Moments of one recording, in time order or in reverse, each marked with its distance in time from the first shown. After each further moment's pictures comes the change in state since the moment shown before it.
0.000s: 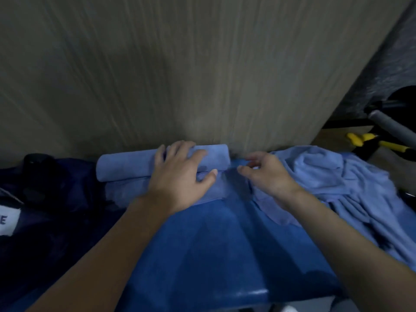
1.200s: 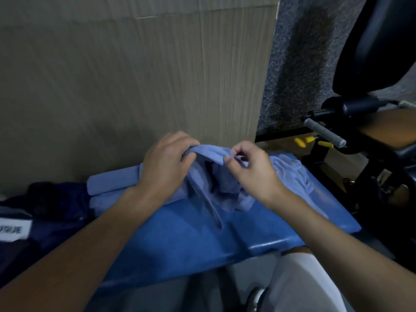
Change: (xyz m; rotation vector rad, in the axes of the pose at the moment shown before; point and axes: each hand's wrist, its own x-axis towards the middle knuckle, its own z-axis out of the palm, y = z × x) left_hand -0.014 0.128 -0.101 -0.286 0.340 0.344; right_hand -0.123 -0.029 -0.123 0.049 0.277 -0.511
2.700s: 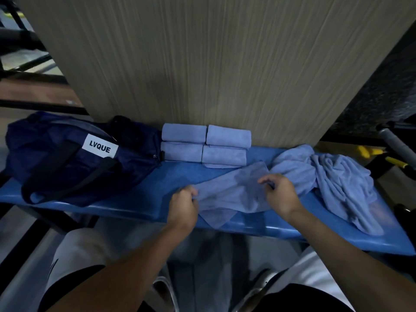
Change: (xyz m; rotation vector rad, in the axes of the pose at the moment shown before) left_hand -0.224 -0.049 0.002 -0.071 -0.111 -1.038; right_hand -0.067 0.037 0.099 -0.257 -0.347 0.231
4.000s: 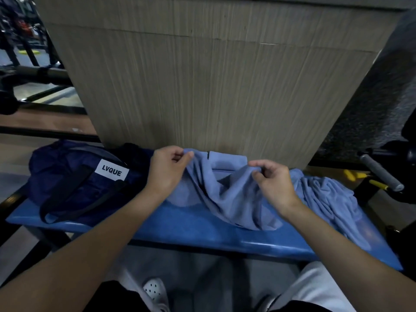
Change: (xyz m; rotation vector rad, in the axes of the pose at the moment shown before) left_hand 0.034 0.083 -0.140 -0.412 0.232 0.316; right_hand -0.017 -0.117 -0.048 0.509 0.100 -0.062
